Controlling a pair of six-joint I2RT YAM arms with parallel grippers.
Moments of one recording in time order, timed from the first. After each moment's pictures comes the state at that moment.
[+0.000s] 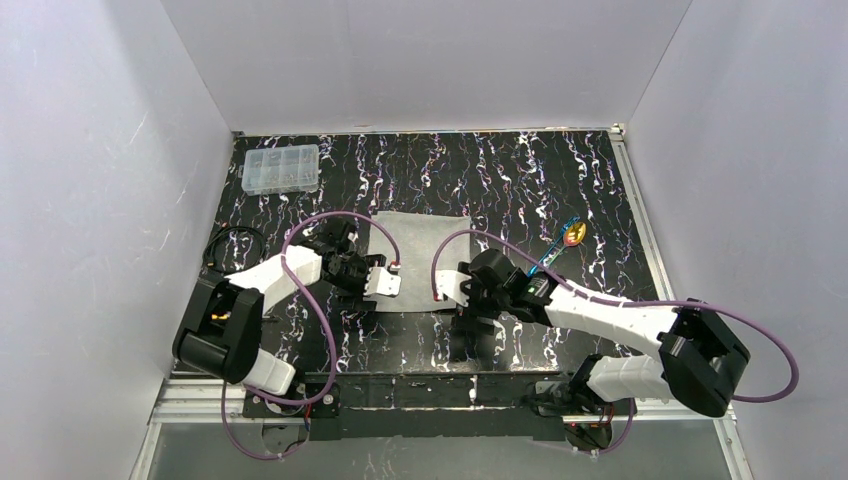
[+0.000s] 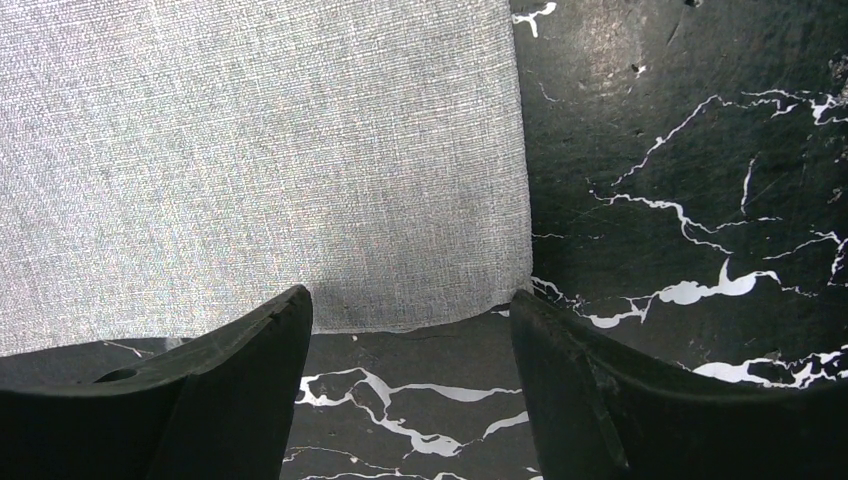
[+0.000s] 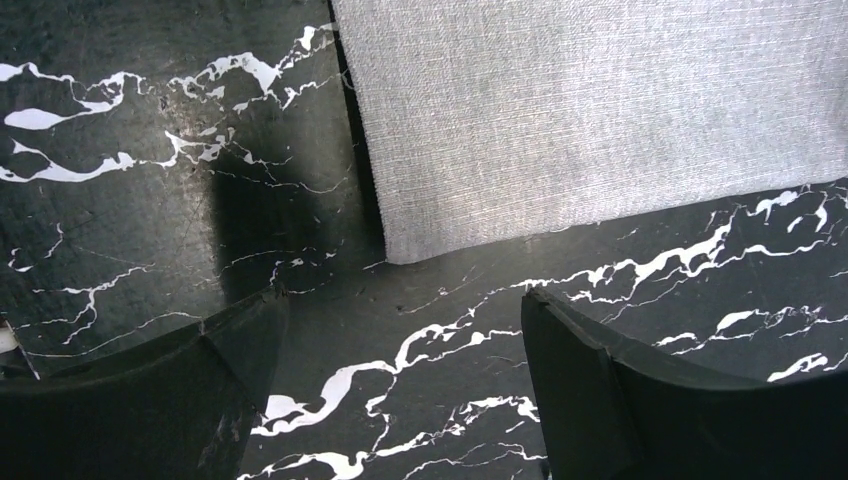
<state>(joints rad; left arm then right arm) -0.39 1.47 0.76 -0.60 0.50 1.35 0.93 1.25 0.67 -0.34 -0.09 -0.57</state>
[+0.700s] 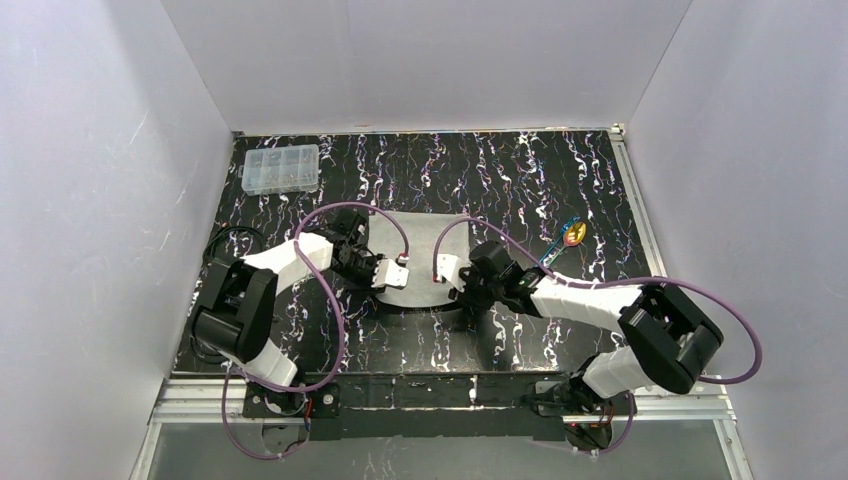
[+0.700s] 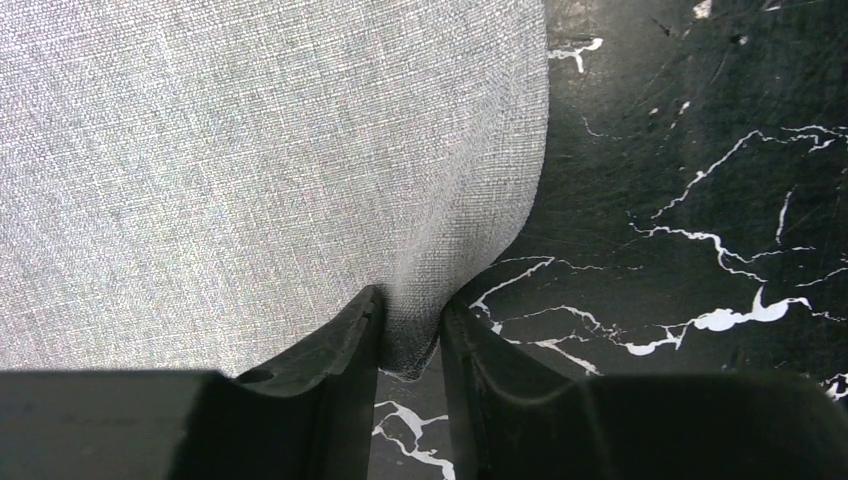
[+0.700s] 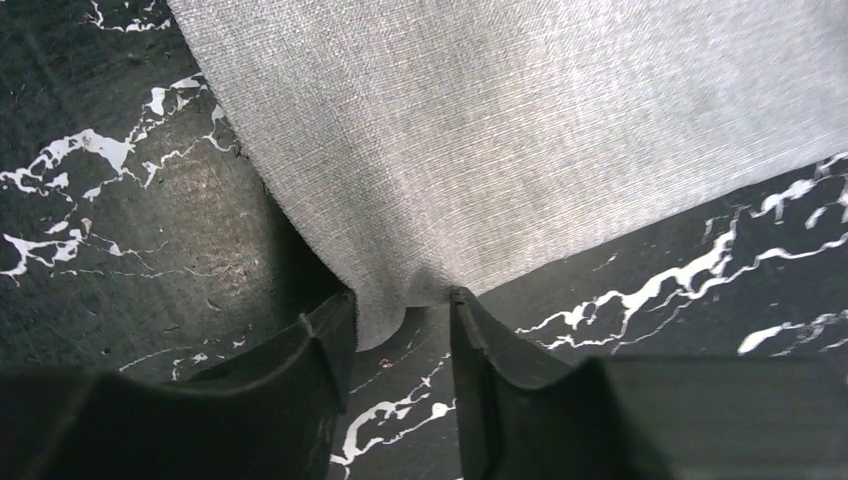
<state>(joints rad) -0.41 1.59 0.86 -0.63 0.49 1.33 0.84 1.40 0.63 -0.08 -0.10 -0.52</state>
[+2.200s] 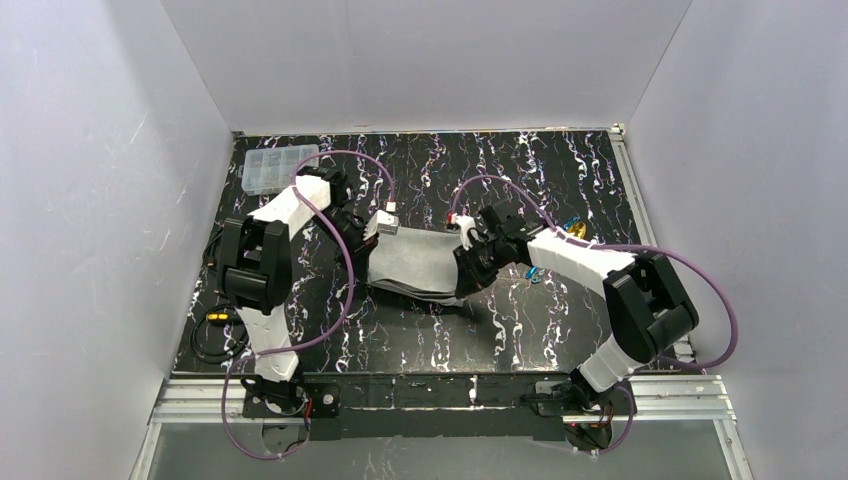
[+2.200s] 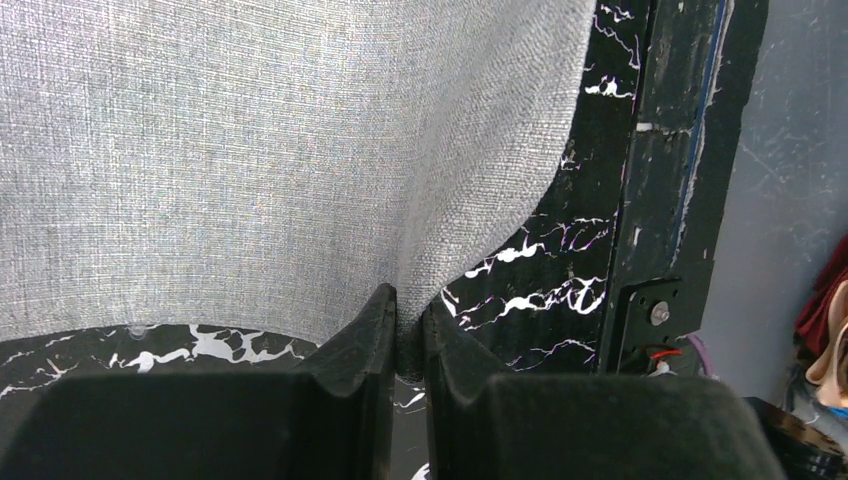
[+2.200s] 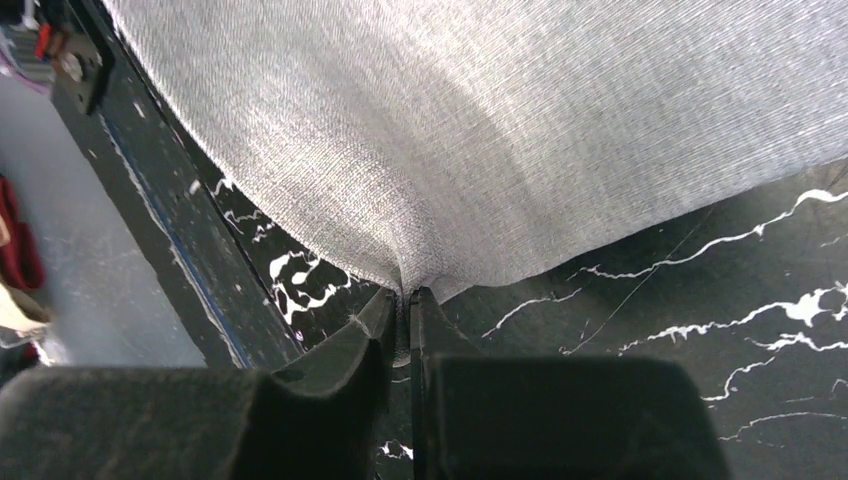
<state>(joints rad) -0.26 1.91 1.42 -1.37 0.70 1.25 0.63 1.56 0.95 -0.48 -0.63 -0.03</state>
